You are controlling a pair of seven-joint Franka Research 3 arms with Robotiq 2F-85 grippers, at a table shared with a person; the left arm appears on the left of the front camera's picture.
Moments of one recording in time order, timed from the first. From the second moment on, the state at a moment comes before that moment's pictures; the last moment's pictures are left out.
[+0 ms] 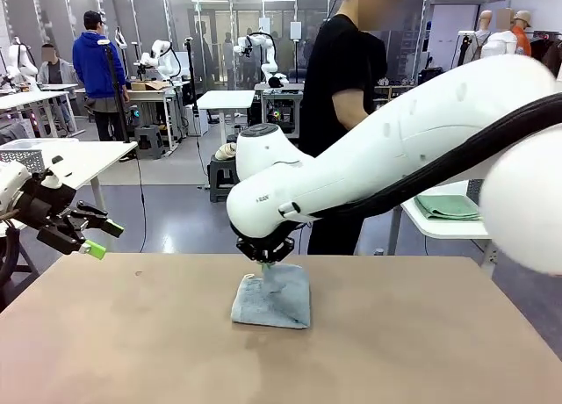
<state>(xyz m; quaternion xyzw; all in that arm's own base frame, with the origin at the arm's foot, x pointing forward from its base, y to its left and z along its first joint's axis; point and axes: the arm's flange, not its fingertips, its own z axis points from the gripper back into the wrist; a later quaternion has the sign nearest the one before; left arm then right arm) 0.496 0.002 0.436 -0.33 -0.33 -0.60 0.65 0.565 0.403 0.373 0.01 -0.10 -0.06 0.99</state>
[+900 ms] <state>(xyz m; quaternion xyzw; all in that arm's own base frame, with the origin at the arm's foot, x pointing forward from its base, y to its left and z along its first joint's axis) 0.496 0.002 0.436 -0.33 -0.33 -0.60 0.65 0.580 0.432 0.327 0.03 -0.06 -0.10 0.99</state>
